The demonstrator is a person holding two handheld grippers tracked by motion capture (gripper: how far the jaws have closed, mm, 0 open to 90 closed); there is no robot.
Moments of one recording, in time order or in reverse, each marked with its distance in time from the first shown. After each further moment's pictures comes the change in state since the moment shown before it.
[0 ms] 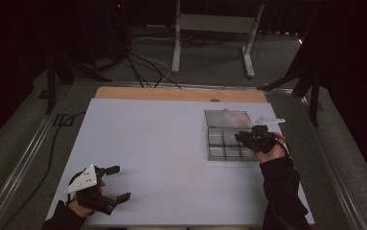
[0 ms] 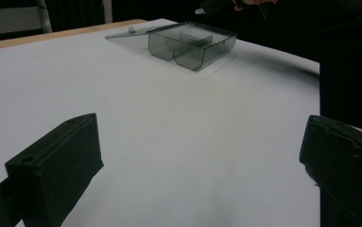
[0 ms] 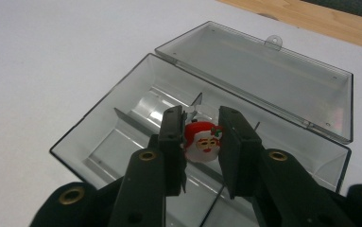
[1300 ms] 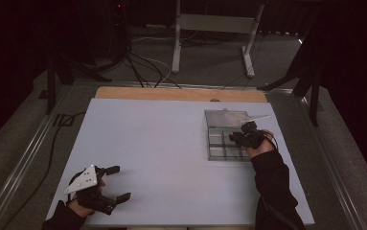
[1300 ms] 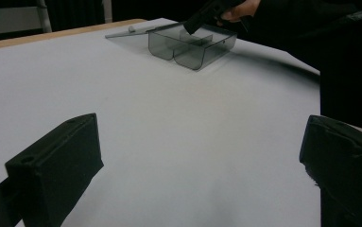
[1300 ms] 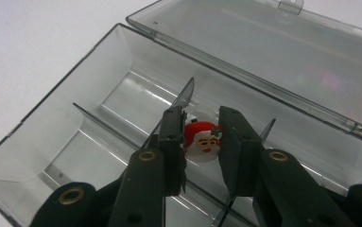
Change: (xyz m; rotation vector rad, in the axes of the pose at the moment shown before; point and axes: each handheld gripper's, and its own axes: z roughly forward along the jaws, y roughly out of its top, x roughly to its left) left arm 0.000 0.000 0.000 -0.001 -0.004 0.000; right arm -0.011 -0.001 0.050 0.118 0.005 0.025
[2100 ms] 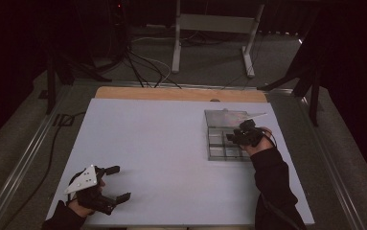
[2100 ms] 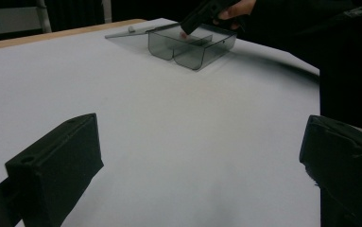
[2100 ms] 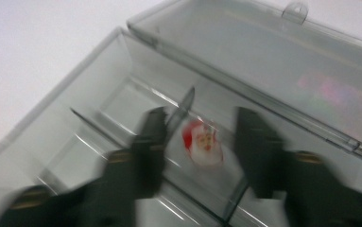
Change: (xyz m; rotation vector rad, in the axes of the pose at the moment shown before) left arm 0.000 0.000 0.000 -0.001 -0.001 0.002; right arm -0.001 0.007 0.001 -0.010 0.015 -0.004
